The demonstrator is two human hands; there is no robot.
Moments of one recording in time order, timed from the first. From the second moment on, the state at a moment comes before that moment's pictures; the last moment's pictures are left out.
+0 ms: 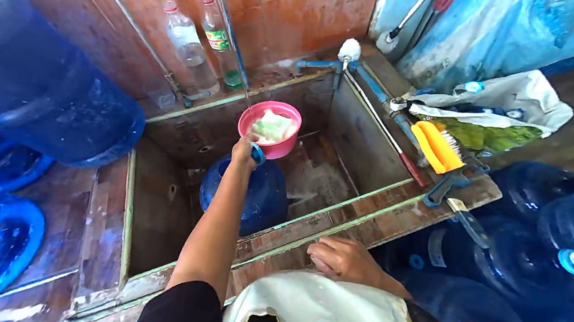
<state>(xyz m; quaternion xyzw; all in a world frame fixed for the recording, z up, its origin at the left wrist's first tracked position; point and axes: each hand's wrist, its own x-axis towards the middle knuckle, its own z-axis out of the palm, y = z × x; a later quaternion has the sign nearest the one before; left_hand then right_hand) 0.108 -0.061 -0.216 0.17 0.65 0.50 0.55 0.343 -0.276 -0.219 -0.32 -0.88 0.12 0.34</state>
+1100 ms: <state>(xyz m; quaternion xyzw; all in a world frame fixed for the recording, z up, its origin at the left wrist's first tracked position) 0.111 -0.064 -0.233 0.13 0.65 0.49 0.56 0.407 -0.192 -0.302 -0.65 -0.66 0.21 0.30</state>
